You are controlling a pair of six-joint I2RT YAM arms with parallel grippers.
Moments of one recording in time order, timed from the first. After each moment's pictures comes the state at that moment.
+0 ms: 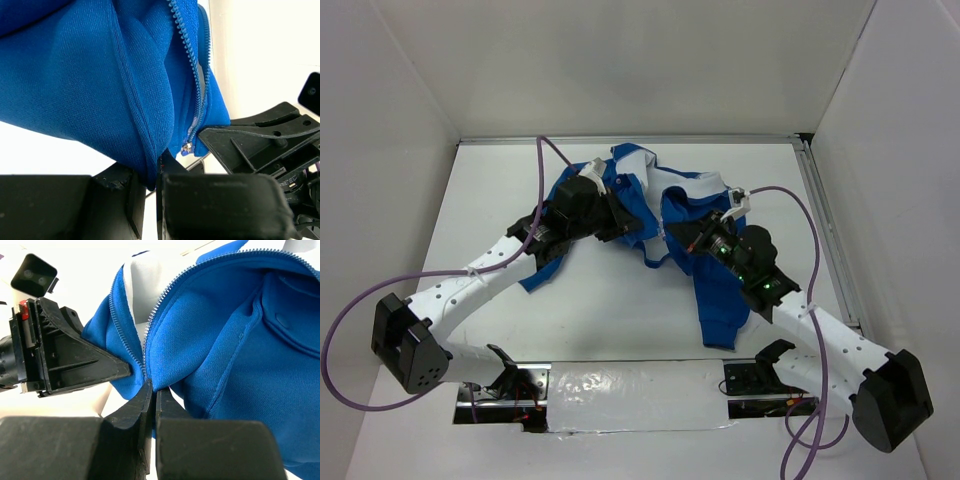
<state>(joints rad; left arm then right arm) -0.68 1.33 1.17 -0.31 0.09 -0.93 0.53 0.92 0.53 0.38 -0.14 0.85</state>
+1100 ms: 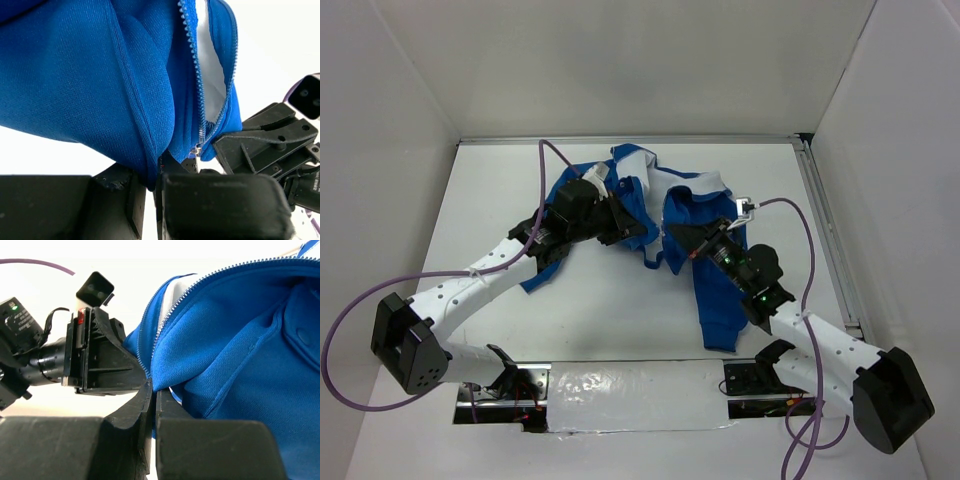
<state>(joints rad) -0.68 1.33 1.13 -0.26 0.16 -0.95 0.54 0.92 0.38 0.73 -0.14 0.91</state>
